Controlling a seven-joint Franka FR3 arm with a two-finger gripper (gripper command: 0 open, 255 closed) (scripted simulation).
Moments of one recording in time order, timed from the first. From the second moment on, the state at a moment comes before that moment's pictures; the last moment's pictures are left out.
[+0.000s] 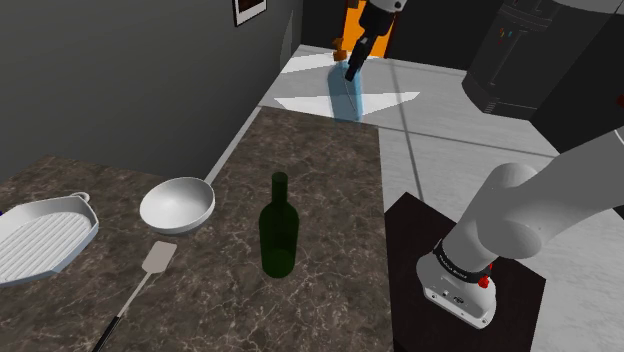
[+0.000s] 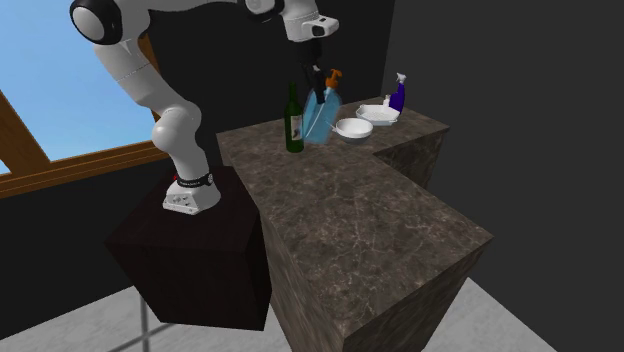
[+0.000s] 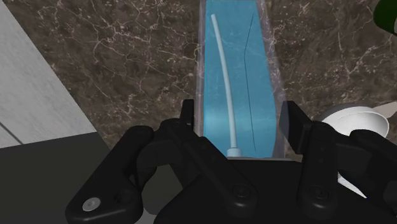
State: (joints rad) arm 0.16 -0.43 -0.20 -2.10 0.01 1.87 -0.41
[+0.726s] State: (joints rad) arm 0.19 -0.40 -0.15 -1.98 0.02 1.78 -0.34
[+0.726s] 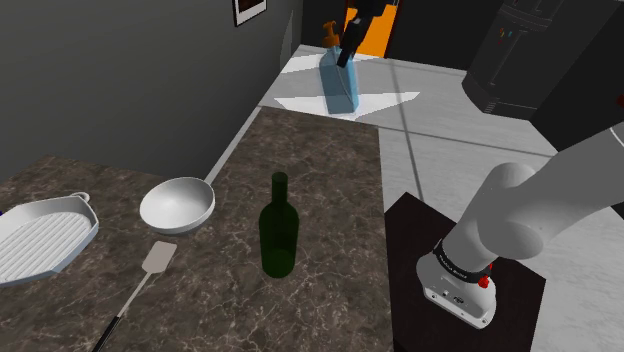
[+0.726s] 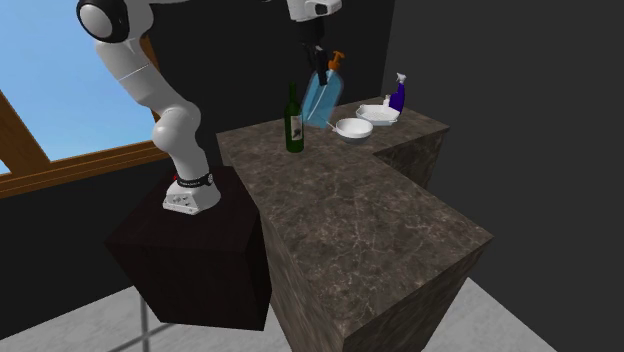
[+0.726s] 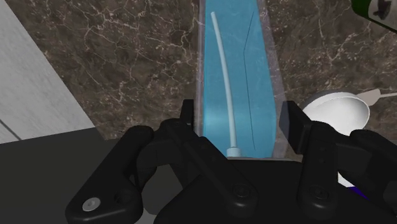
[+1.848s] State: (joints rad) arm 0.31 -0.25 0.14 -1.84 0.03 1.81 0.07
